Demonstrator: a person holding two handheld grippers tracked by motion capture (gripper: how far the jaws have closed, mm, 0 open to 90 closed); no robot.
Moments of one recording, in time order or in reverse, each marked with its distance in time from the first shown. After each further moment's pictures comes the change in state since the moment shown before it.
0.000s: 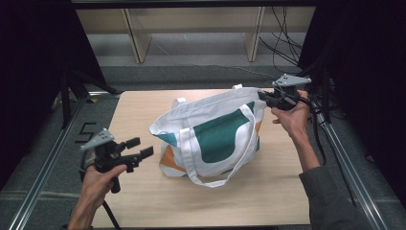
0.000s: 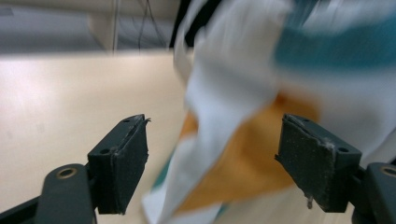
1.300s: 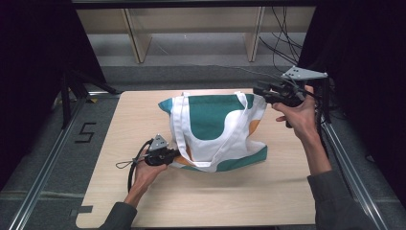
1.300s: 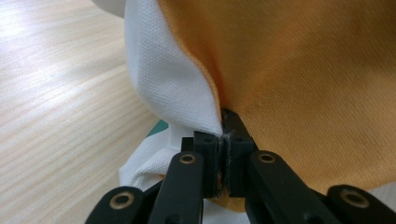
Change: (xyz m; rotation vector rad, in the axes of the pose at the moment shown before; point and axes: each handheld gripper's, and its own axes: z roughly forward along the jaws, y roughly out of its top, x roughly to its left) left arm 0.019 -0.051 0.130 0.187 0.065 0.233; right arm 0.008 0.027 -0.031 -0.163 0.200 0.065
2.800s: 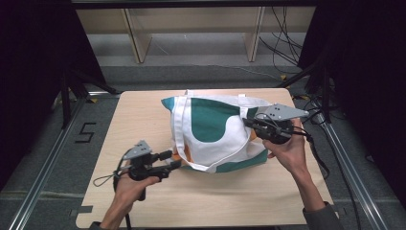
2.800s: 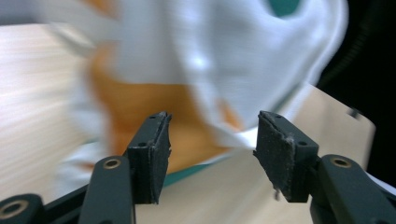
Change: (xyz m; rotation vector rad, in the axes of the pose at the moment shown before) left arm -0.064 0.033 -0.084 -0.129 -0.165 -0.146; right arm 0.079 -0.050 -0.014 0.095 0.009 -0.140
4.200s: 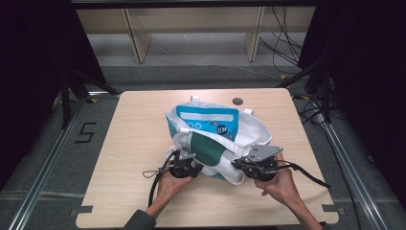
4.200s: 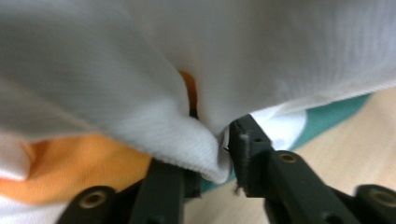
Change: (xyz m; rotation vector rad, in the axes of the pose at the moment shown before) left arm 0.015 -0.039 0.106 0.303 0.168 0.136; right arm 0.061 -0.073 0.013 0.232 0.194 -0.083
